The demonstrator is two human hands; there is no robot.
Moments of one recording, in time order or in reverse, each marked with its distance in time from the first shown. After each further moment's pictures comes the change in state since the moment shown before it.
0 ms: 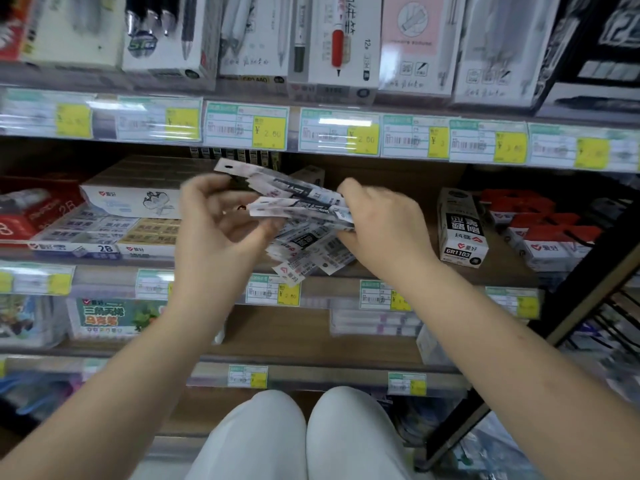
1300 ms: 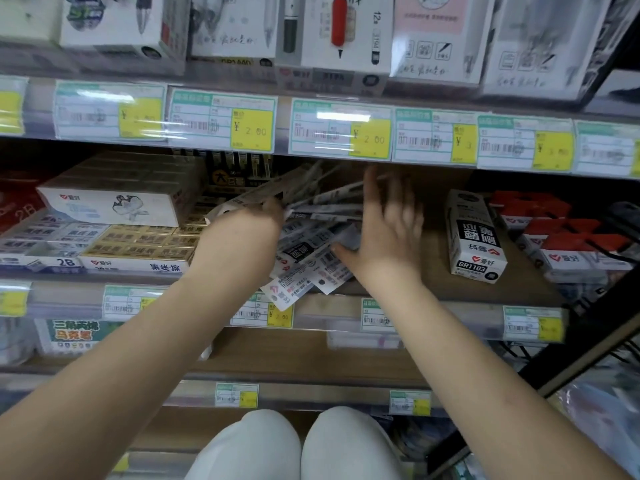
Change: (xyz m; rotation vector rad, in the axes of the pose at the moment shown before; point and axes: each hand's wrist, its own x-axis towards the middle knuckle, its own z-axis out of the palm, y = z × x) left_hand 0.065 -0.046 0.036 1.270 -0.246 0.339; right_hand 0.011 0.023 0.065 0.129 -0.180 0.450
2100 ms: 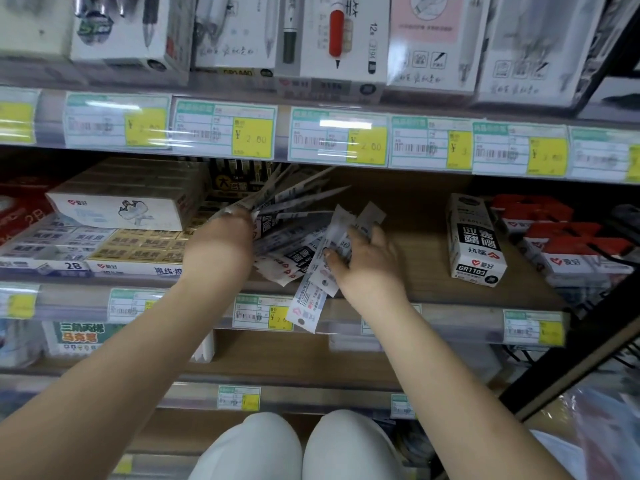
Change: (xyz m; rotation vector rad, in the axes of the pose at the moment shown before) left_hand 0.012 -0.019 0.021 -0.005 -0.252 -0.364; right_hand -0.011 -0.004 0.023 0.197 -0.190 0.110
